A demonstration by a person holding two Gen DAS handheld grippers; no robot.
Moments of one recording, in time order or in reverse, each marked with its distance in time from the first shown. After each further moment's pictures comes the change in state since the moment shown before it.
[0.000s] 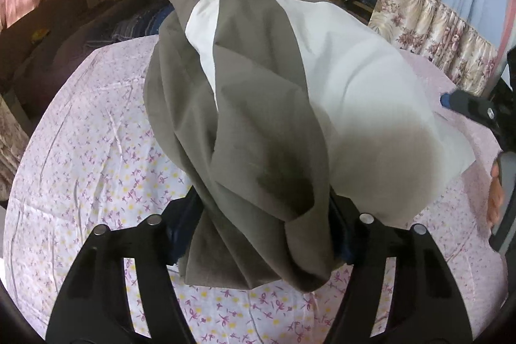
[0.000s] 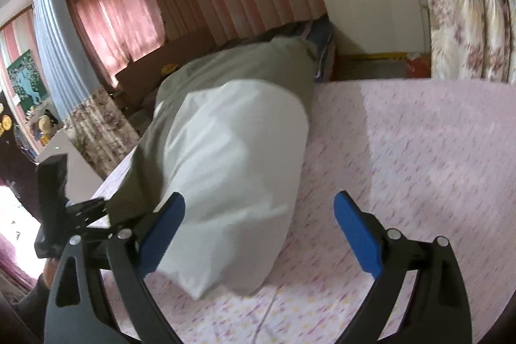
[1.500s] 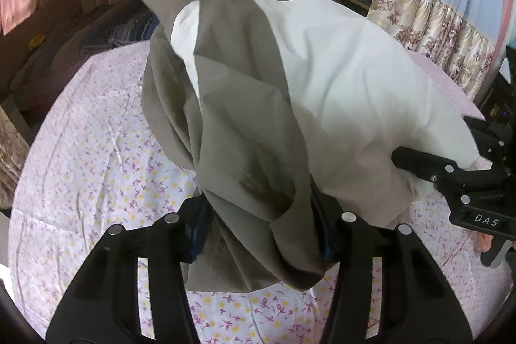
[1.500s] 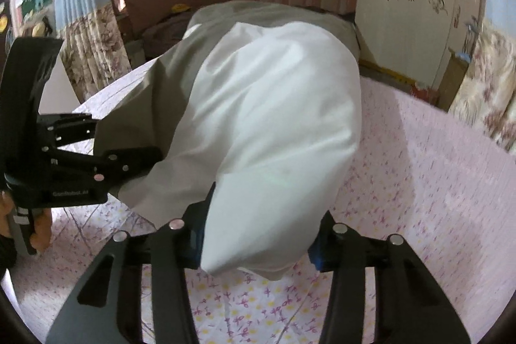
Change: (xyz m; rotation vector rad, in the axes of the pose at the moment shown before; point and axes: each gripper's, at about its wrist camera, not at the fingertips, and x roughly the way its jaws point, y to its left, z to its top) left arm -0.003 -0.002 0.006 0.043 -0.006 0.012; right arm 0.045 0.068 -0.017 -0.346 0.140 -0.150
